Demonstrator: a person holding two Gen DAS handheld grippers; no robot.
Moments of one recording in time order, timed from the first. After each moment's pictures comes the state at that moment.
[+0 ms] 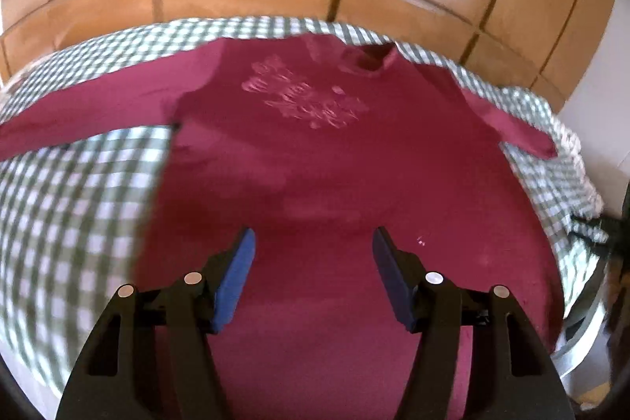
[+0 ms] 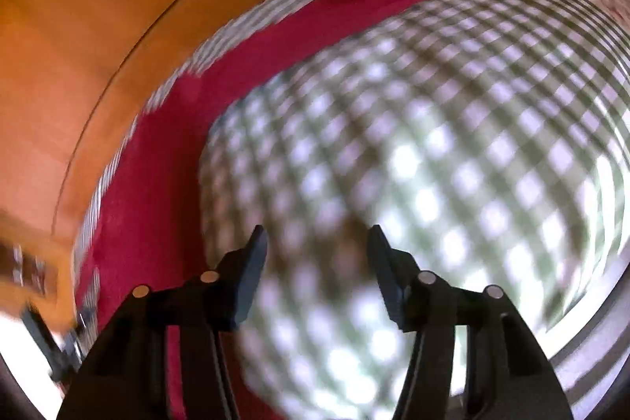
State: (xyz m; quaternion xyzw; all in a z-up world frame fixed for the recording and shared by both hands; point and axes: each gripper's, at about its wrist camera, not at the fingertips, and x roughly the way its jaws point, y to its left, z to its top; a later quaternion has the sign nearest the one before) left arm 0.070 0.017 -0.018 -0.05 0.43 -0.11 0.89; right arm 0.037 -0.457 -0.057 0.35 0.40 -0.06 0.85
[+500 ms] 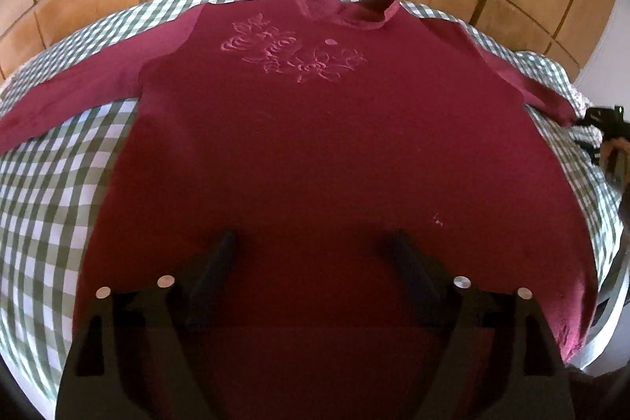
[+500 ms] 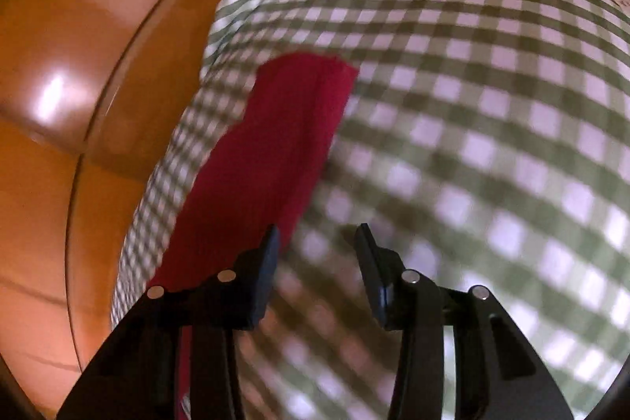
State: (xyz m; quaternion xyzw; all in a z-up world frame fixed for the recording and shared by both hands) left arm 0.080 -0.005 -0.054 -0.02 0.47 -0.10 0.88; right arm 0.170 -0.626 -0.073 0.49 0.31 -0.22 0.78
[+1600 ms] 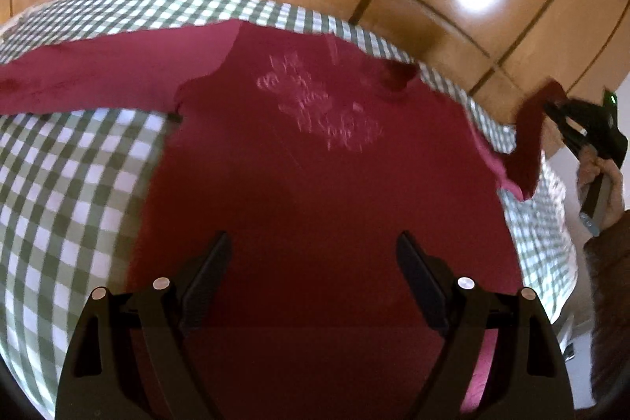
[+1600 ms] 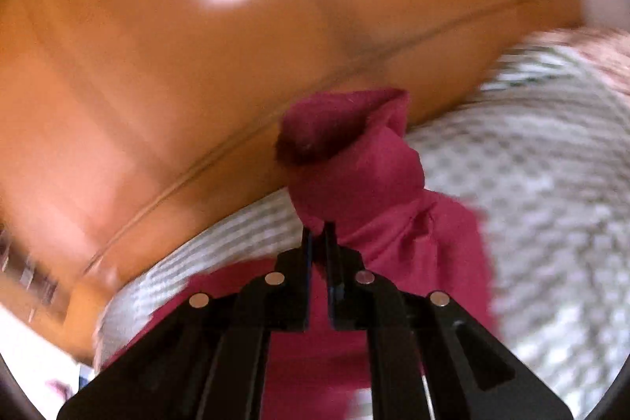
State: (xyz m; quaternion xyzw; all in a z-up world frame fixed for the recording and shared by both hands) left arm 0.102 0.052 -0.019 -0.17 0.44 -0.12 0.87; right arm 0.244 -0.348 0.079 0.27 0.30 0.07 0.91
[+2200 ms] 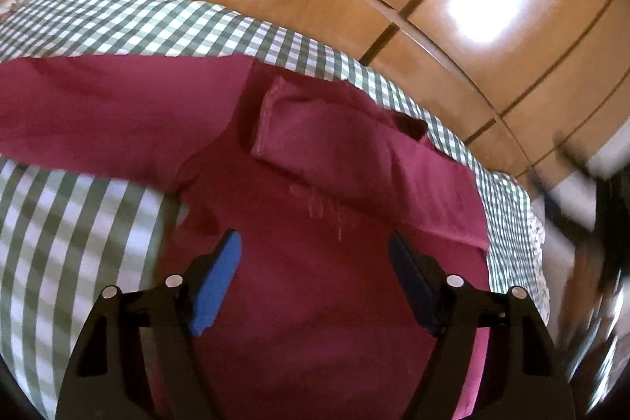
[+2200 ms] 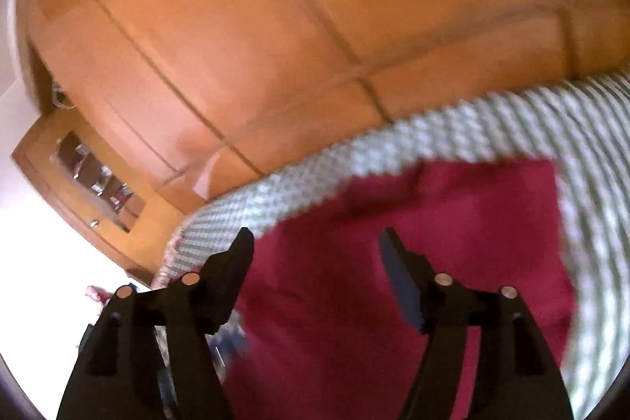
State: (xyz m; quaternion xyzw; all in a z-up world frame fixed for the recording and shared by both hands) left arm 0.173 0.081 -0.008 -0.23 0.43 -0.12 0.86; right arm 0.189 -0.247 0.045 0.25 0.33 0.21 0.88
